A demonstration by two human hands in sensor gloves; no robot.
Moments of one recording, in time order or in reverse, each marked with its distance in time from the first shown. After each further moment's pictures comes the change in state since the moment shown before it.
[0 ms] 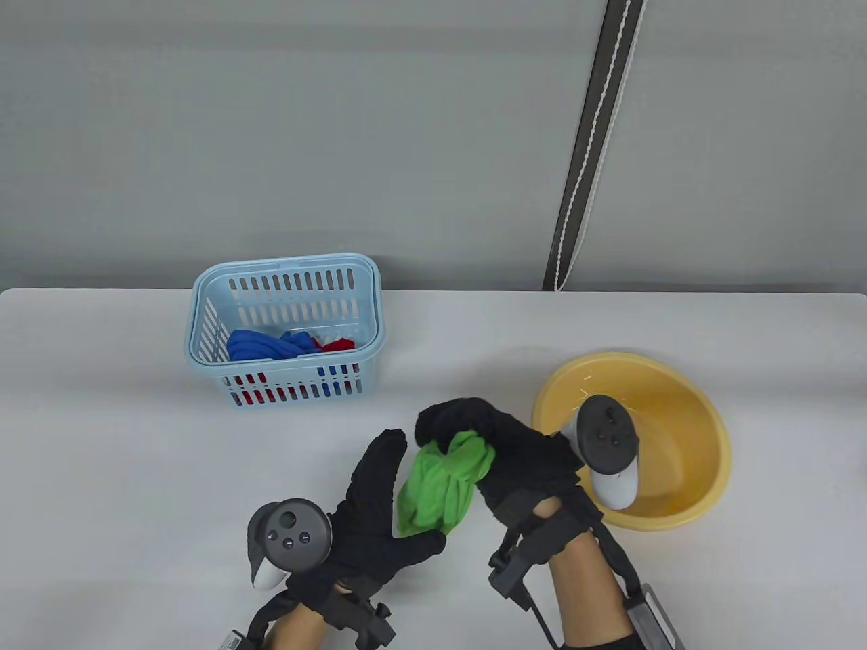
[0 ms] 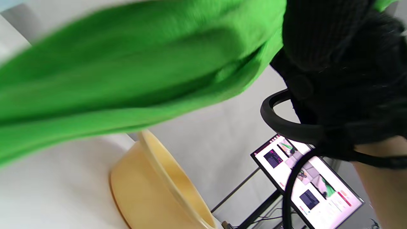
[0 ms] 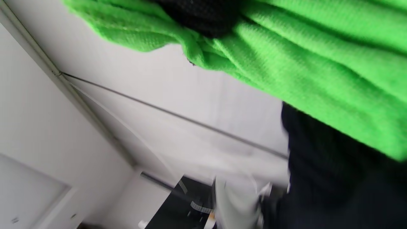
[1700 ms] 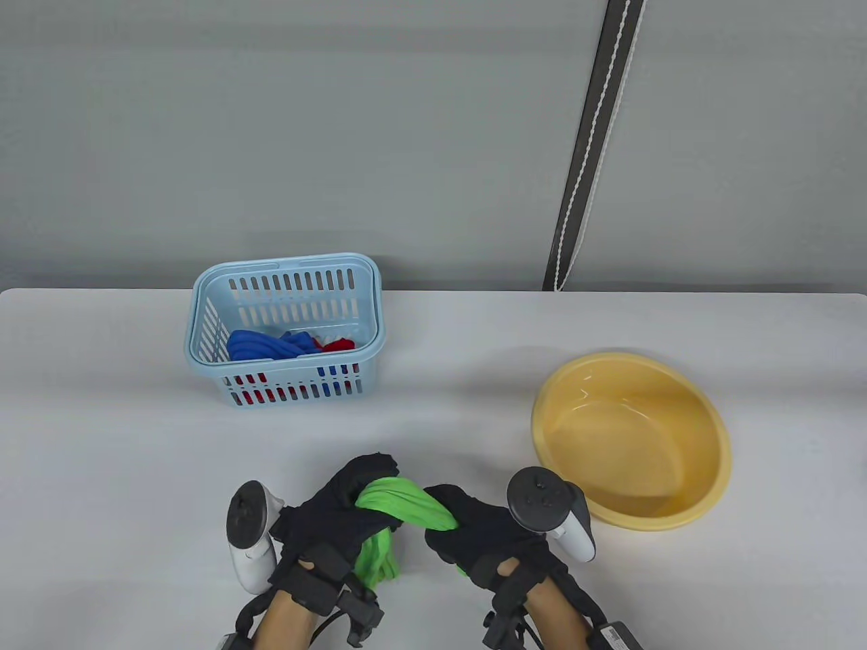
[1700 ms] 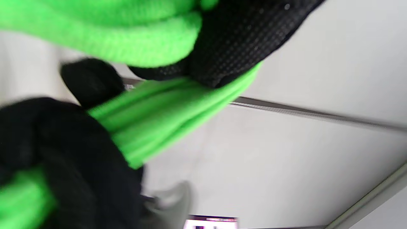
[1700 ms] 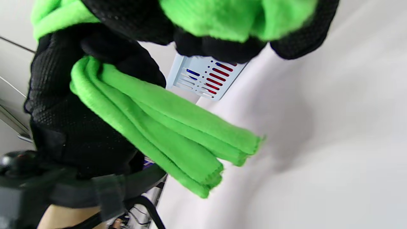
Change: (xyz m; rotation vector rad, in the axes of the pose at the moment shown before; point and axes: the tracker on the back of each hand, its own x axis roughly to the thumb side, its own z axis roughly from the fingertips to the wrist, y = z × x) left_hand -0.041 0.009 0.012 0.155 0.156 0.838; right_hand -0.131 0.026 0.049 0.073 0.359 0.199
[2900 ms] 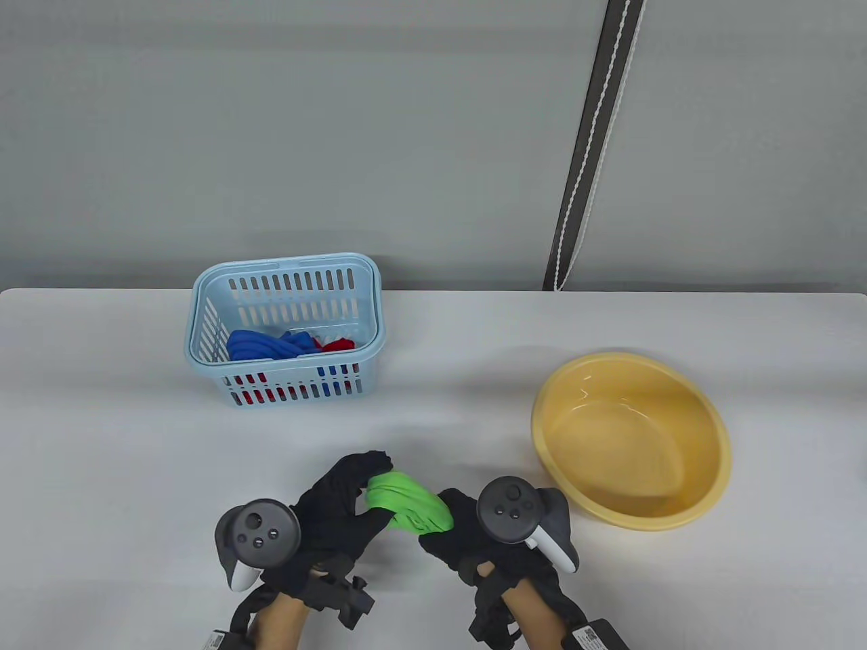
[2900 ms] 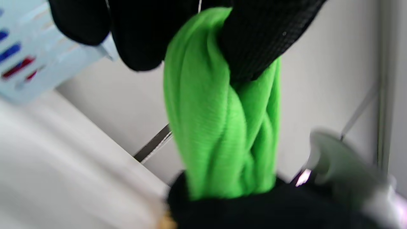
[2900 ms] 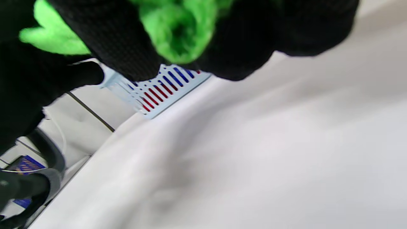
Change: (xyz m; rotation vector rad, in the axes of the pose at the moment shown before) left_hand 0.023 -0.008 0.004 0.011 -0.246 -1.096; right_hand -0.003 0.001 -0.001 -0.181 0.223 0.460
